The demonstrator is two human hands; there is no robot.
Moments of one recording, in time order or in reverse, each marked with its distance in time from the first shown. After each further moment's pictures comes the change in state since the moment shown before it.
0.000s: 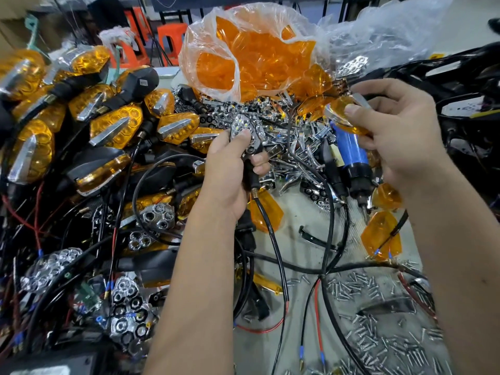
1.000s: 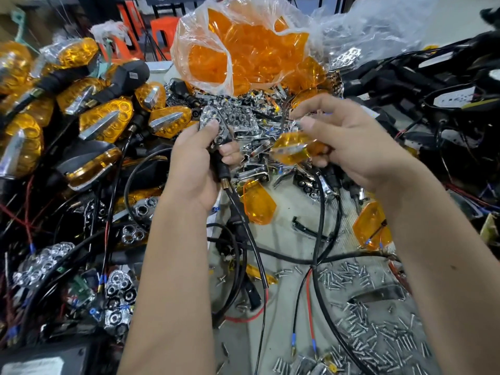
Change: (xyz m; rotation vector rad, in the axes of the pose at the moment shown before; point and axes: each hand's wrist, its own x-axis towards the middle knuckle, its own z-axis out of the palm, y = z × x) left_hand -0.001 0.020 -0.021 -0.041 0.001 0.007; right_hand -0.013 0.002 0.022 -0.017 -0.458 0.095
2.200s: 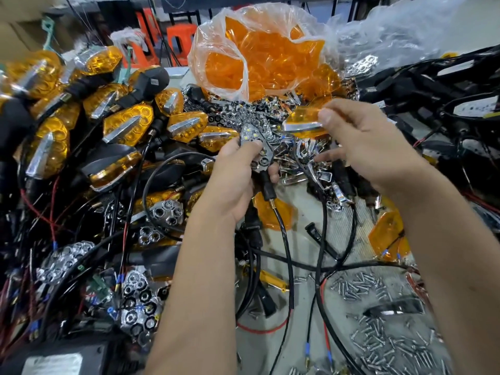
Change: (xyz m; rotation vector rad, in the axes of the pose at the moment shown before) left_hand -0.004 -0.021 0.011 0.255 -0.022 -0.079; right_hand -0.001 -0.012 0.007 -0.265 0.101 -0.049
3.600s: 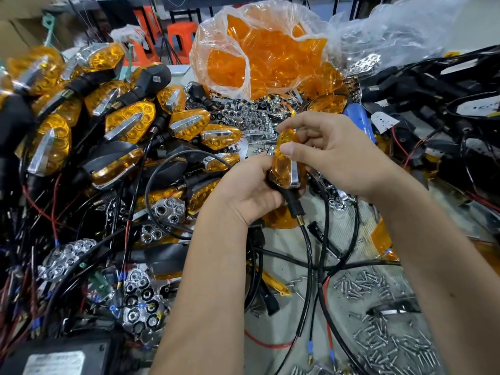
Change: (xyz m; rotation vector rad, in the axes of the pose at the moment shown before) left_hand -0.003 -0.002 0.013 -0.195 -0.140 -0.404; right_hand -0.002 -0.009 0.027 -0.101 -0.166 -0.107
